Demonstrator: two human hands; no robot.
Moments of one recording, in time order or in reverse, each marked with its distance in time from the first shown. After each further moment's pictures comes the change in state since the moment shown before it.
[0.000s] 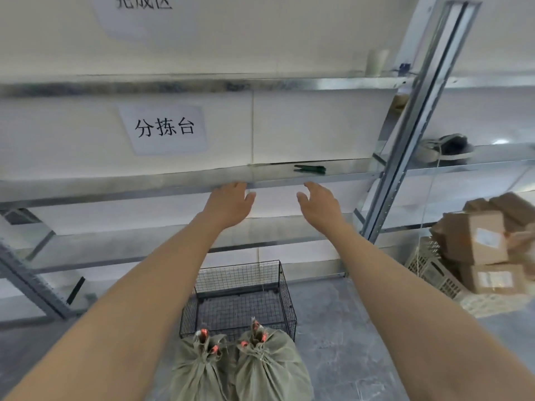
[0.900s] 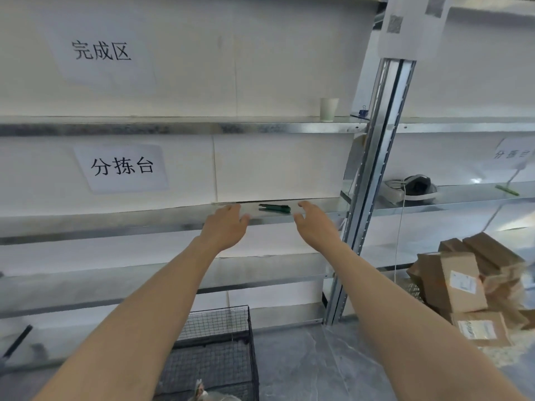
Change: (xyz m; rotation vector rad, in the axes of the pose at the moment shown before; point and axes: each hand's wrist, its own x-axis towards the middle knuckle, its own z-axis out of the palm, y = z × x) left_hand 0.085 0.137 0.030 -0.115 0.048 -0.033; right_hand 0.072 0.119 -0.095 0.070 0.024 -0.041
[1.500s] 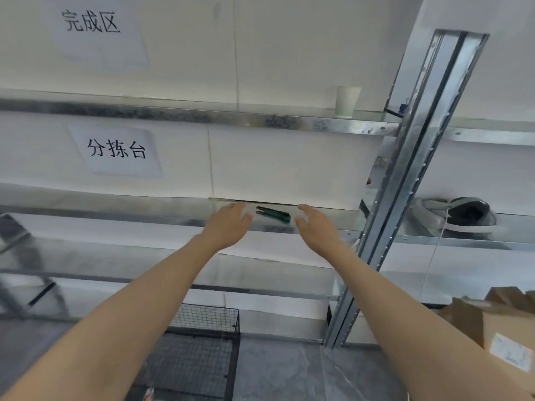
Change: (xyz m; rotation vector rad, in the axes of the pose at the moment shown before) left_hand 0.134 0.088 0.072 -0.069 0.028 -0.175; right_hand 0.163 0.126 -0.025 0.034 -0.195 -0.180
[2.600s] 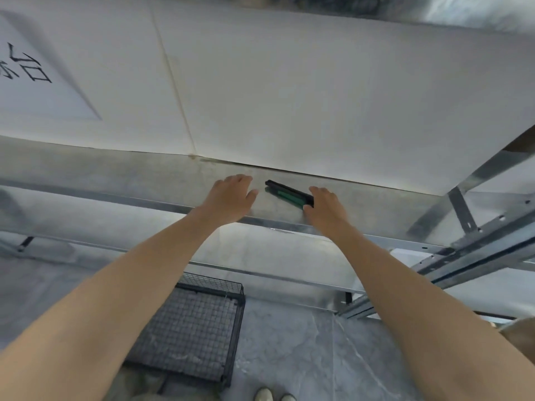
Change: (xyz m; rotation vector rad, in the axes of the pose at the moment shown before) left_hand 0.295 -0.126 0.144 0.222 -0.224 -0.056; right_hand 0.306 0.139 0.181 -0.291 -0.318 0.127
